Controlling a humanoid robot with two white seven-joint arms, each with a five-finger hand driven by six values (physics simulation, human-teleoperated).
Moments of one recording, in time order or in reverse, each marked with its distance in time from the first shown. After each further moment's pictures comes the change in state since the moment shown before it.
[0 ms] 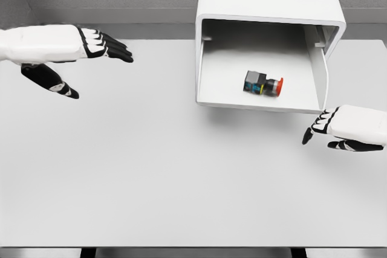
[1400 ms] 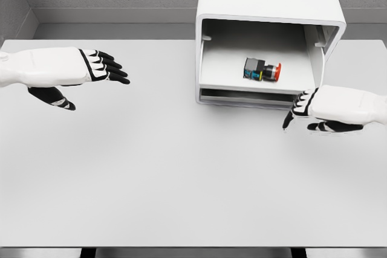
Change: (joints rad) left arm 0.199 -0.059 0.180 -0.029 -0.250 0.001 0.000; right arm -0.281 0.037 0.231 0.026 -0.059 0.023 -0.019
